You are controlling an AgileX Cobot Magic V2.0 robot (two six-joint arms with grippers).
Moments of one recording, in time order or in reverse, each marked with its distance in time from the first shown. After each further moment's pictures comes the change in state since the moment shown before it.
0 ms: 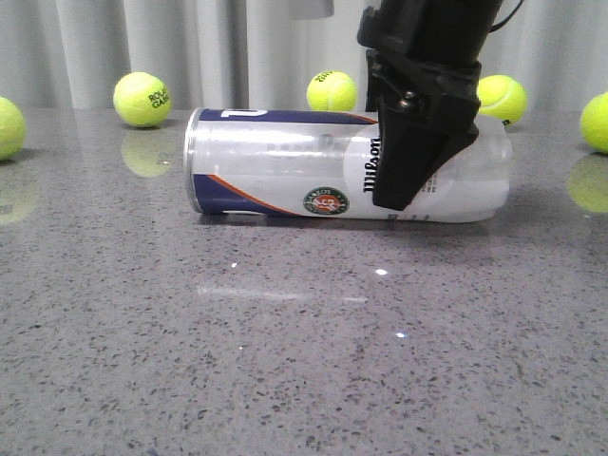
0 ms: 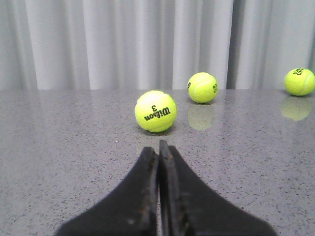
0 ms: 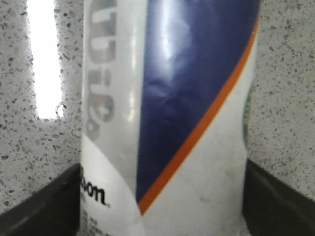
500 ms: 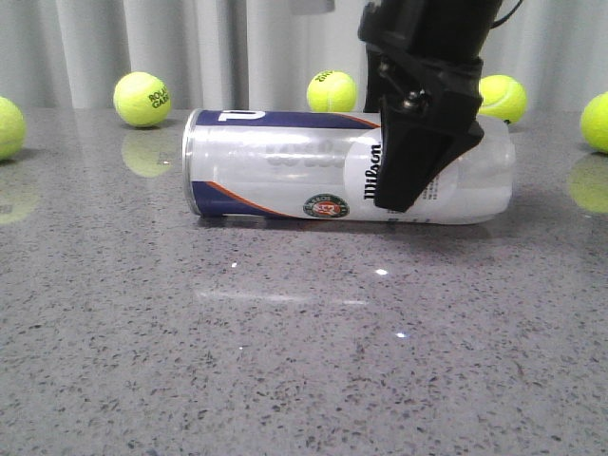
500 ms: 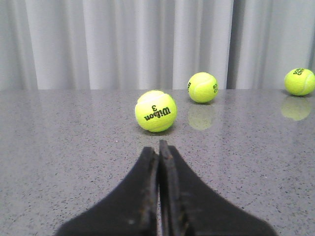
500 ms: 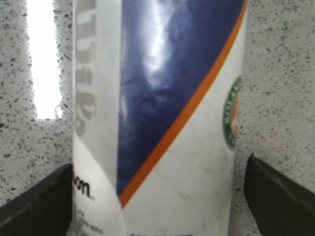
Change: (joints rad) left arm 0.000 0.000 0.000 0.000 0.000 0.000; right arm 0.000 -0.013 0.000 0.000 0.000 0.000
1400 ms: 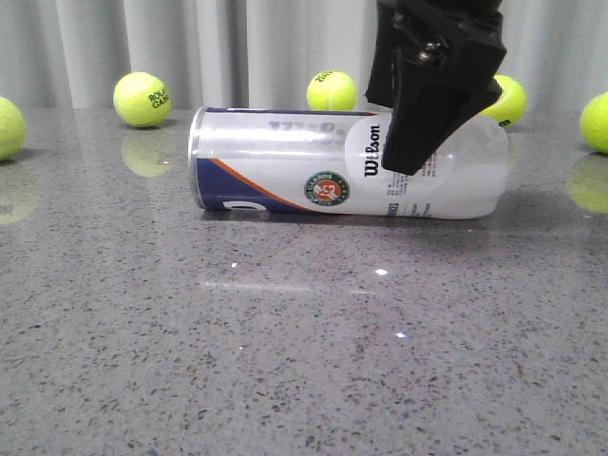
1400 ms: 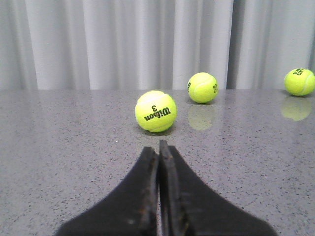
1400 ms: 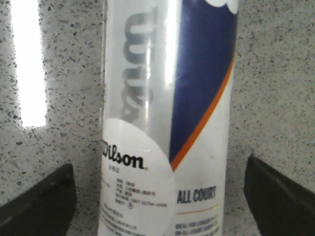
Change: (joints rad) left arm 0.000 0.000 0.000 0.000 0.000 0.000; right arm 0.000 -0.065 0.000 -0.007 0.008 -0.002
